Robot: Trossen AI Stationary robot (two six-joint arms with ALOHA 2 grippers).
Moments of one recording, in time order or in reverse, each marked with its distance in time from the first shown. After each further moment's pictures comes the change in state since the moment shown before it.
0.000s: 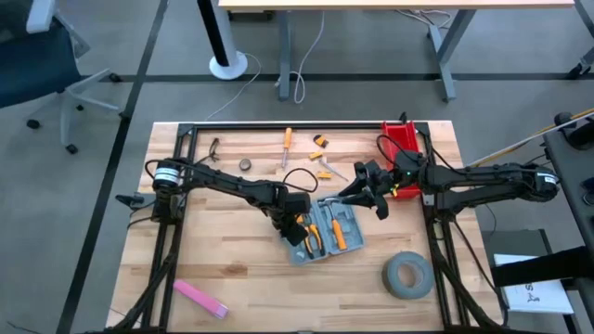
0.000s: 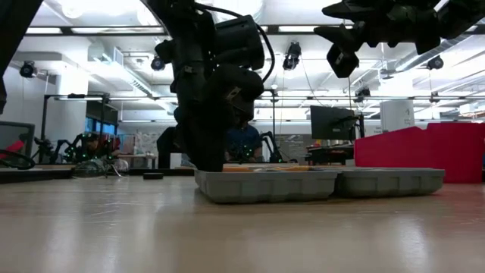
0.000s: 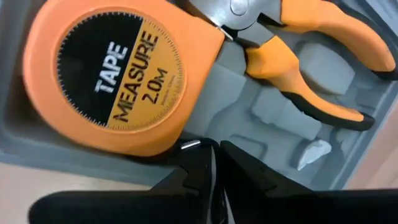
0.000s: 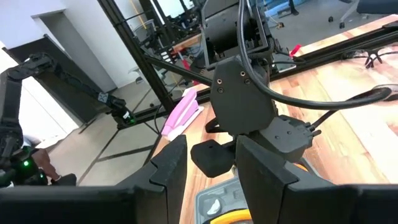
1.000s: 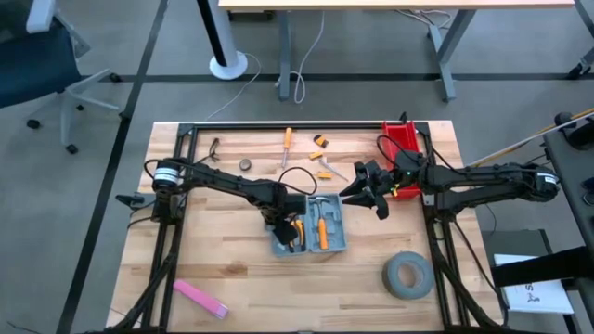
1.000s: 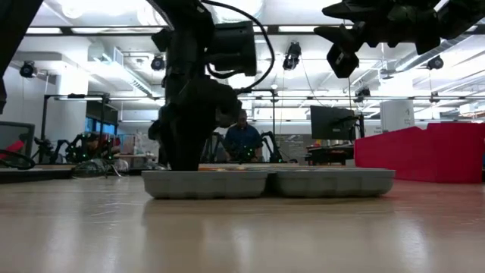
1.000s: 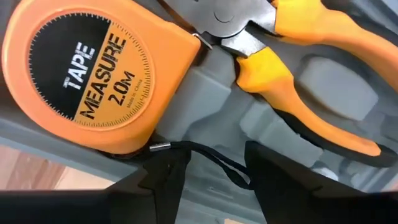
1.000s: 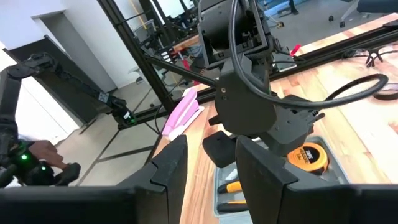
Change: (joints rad) left arm 0.005 0.002 0.044 -0.236 -0.132 0.137; right arm 0.000 0.000 0.000 -0.001 0.000 0.005
